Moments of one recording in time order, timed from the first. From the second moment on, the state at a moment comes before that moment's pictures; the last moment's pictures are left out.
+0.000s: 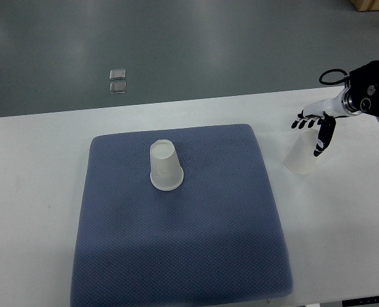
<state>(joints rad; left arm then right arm) -0.03 0.00 0.06 -0.25 0.12 -0.10 0.14 1.42 -0.49 -0.55 0.86 -0.79 0.36 -0.03</state>
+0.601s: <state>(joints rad) -0.02 0.00 0.06 -0.25 0.12 -0.10 0.14 1.39 -0.46 -0.55 0.84 -0.79 0.33 -0.03</state>
